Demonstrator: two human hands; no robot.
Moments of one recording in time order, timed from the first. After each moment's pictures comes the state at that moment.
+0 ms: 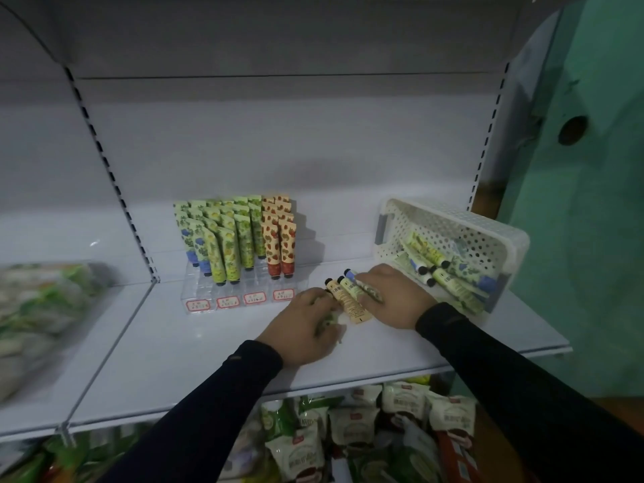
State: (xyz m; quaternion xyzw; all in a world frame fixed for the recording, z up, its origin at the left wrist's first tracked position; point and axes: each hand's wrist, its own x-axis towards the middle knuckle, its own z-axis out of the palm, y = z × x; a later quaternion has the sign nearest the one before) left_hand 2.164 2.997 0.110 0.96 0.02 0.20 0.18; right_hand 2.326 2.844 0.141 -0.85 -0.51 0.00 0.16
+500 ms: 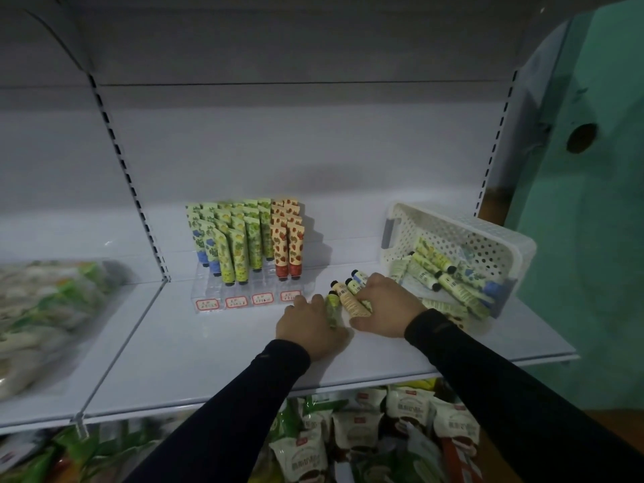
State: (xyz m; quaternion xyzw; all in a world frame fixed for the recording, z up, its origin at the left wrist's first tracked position) left_hand 2.169 2.966 0.132 0.94 0.31 0.04 0.13; right_hand 2.302 2.857 0.148 -0.85 -0.51 0.01 0.10
